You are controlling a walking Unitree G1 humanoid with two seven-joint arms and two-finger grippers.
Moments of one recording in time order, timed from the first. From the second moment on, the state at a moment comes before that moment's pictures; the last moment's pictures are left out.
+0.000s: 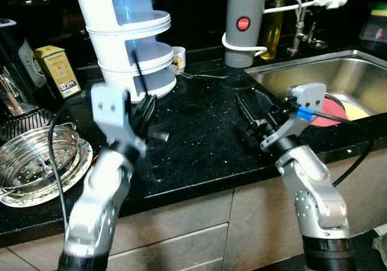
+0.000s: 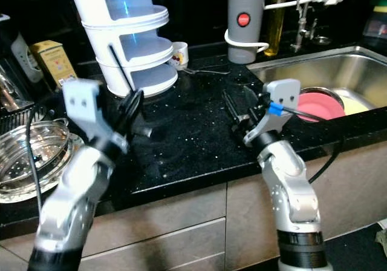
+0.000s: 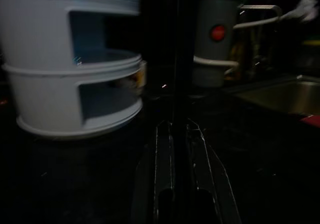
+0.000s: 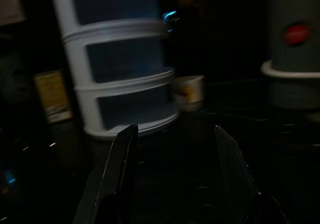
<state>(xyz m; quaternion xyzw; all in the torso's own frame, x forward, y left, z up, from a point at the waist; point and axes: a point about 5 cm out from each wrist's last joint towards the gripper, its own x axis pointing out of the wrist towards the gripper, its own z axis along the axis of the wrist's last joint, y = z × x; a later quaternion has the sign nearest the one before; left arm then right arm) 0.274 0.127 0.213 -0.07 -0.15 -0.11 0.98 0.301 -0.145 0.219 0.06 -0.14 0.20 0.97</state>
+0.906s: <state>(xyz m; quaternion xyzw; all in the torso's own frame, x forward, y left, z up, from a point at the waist) 0.276 0.146 0.226 -0.05 -0.17 -0.05 0.98 0.294 -0.116 0.216 0.02 -0.14 0.26 0.95</state>
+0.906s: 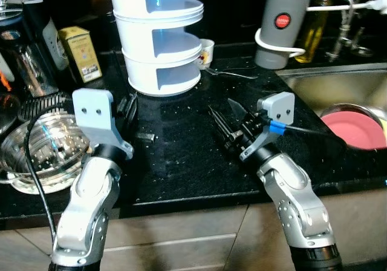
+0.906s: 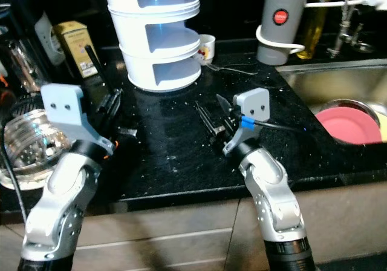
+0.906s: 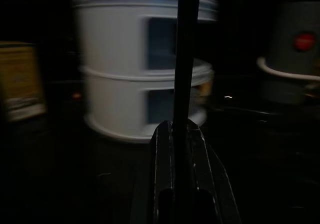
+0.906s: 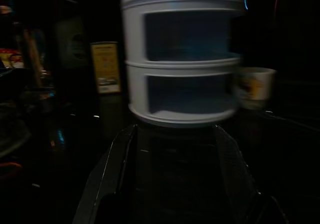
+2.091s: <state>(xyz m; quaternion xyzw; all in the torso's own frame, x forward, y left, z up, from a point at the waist) 0.285 0.138 0.241 -0.05 -0.20 -0.07 0.98 0.297 -0.124 0.225 0.01 -0.16 0.25 0.95</state>
